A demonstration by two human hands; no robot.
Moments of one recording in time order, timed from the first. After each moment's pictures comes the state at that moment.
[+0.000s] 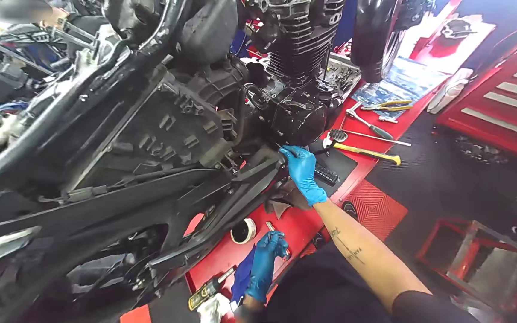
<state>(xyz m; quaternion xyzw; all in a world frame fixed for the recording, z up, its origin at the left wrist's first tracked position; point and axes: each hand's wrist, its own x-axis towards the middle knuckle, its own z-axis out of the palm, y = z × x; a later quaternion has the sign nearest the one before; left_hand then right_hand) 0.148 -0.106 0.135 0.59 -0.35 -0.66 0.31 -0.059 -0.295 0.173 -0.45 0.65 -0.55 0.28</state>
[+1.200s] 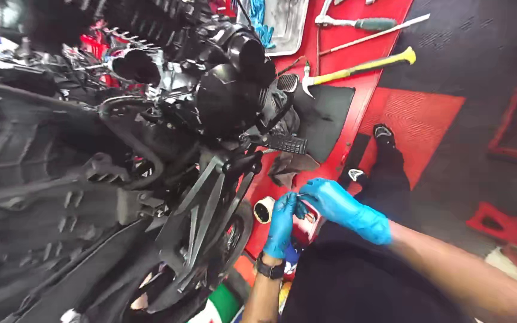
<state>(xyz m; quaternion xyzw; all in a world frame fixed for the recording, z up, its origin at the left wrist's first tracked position) 0.067 -0.161 0.133 0.60 -0.52 -0.61 0.09 -0.100 -0.117 0.063 -0.58 0.53 -0.45 0.42</state>
